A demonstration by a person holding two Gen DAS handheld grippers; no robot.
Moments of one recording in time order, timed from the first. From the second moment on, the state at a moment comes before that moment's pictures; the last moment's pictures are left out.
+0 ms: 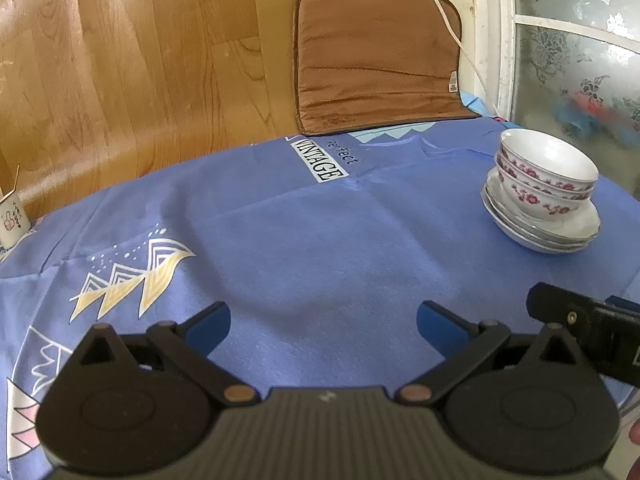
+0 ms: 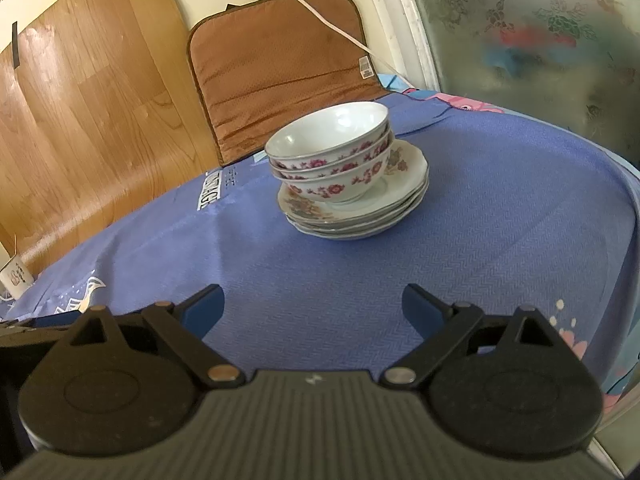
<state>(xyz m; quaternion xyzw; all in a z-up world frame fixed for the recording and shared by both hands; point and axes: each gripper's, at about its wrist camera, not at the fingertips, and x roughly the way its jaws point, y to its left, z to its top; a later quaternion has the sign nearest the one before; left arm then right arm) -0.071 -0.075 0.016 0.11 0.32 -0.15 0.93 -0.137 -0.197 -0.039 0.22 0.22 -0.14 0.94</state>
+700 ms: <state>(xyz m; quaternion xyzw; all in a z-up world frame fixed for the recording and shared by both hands) -0.078 -0.078 0.017 0.13 0.30 -0.14 0.93 -0.141 -0.195 -0.037 0.21 0.20 -0.15 0.94</state>
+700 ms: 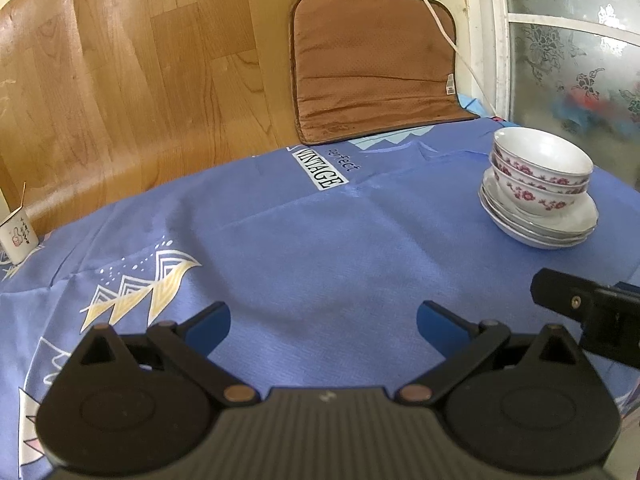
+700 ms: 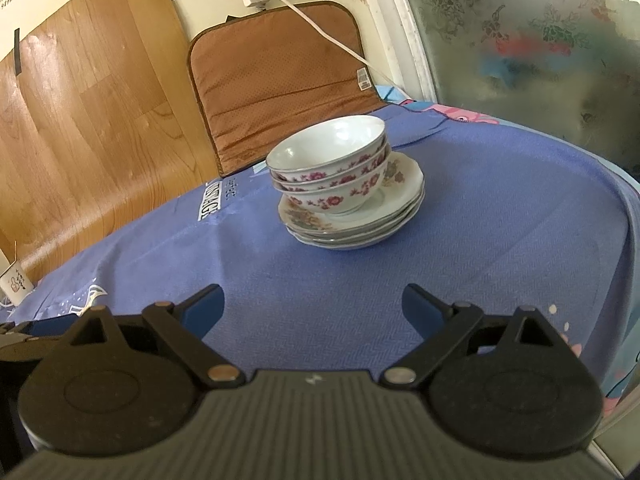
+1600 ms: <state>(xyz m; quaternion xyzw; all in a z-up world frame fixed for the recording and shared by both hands) -0.078 -0.078 0.015 0.13 0.31 -0.15 0.93 -0.145 -0.194 -0.034 0.22 0.19 -0.15 0.94</state>
